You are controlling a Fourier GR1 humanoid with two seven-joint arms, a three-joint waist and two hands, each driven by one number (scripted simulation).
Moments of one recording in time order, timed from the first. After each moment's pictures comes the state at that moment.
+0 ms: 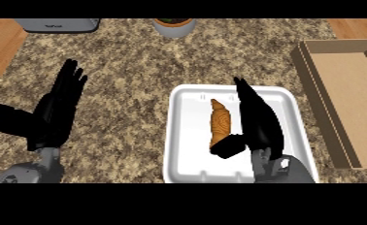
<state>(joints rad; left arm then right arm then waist) -0.10 0.28 -0.08 -1.66 0.27 0.25 0.17 -0.26 -0.09 0.43 -1.75 0.74 0.10 1.01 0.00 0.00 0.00</state>
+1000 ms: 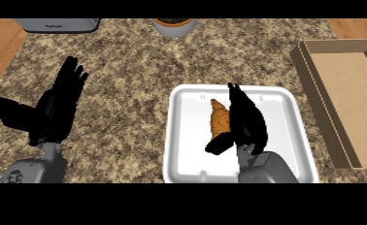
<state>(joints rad) -0.12 0.20 0.01 -1.63 0.19 0.17 0.20 -0.25 -0.01 0.41 -1.57 0.84 0.06 0.95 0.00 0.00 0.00</state>
